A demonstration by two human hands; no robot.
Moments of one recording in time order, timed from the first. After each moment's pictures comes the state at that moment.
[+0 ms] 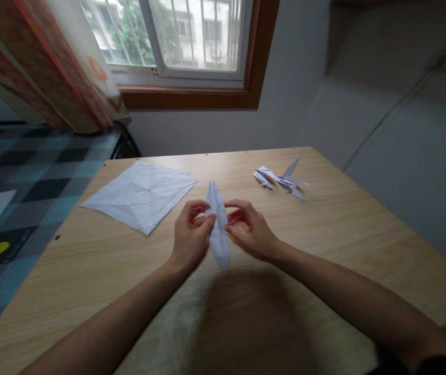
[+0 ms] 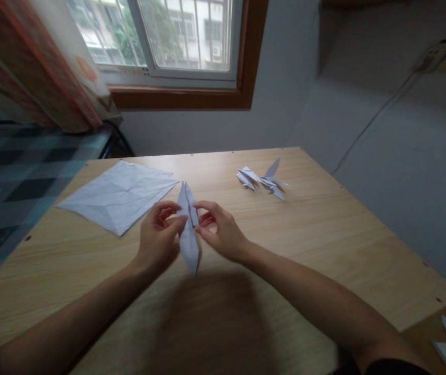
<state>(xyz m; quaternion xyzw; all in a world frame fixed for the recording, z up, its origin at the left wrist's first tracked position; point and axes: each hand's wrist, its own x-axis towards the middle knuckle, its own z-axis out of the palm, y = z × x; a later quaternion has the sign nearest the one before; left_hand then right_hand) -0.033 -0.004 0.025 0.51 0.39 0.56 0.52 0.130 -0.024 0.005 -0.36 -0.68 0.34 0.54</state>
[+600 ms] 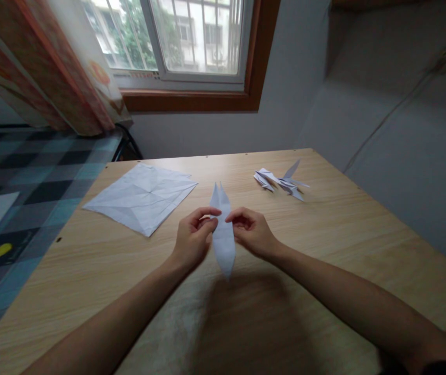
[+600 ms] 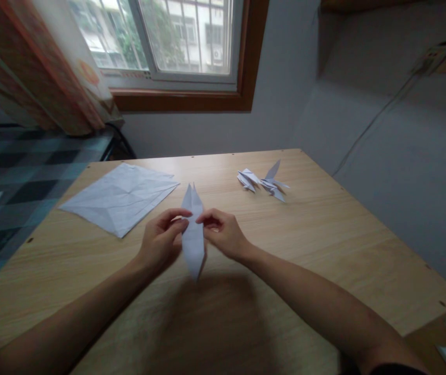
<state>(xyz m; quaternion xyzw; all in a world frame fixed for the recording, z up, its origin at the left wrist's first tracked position) -0.039 -0.001 0.027 0.53 0.40 0.49 0.56 0.129 -0.019 -0.004 -0.39 -0.57 0.47 0.55</state>
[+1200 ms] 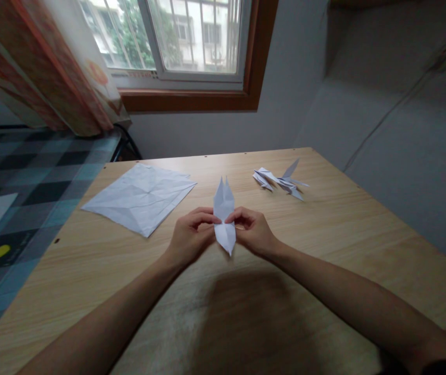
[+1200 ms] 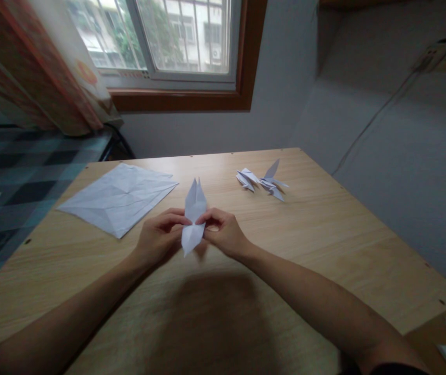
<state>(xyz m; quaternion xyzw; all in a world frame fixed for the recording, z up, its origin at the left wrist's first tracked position) -0.055 0.014 0.015 0.69 0.32 0.48 0.45 0.130 -0.016 -0.004 -0.38 -0.55 0.48 0.57</state>
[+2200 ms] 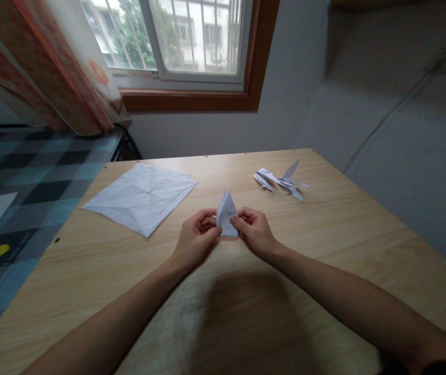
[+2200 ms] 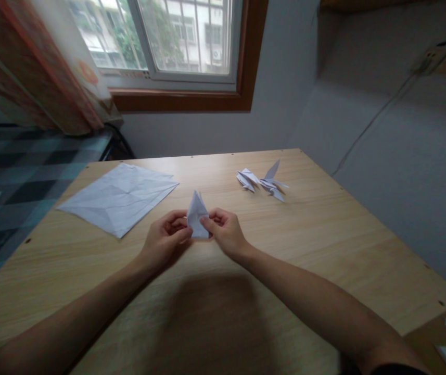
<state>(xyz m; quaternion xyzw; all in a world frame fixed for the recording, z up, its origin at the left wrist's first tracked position) -0.038 -0.001 0.027 0.55 0.36 0.45 0.60 0.125 -0.018 -0.002 -0.41 -0.46 0.54 0.58</state>
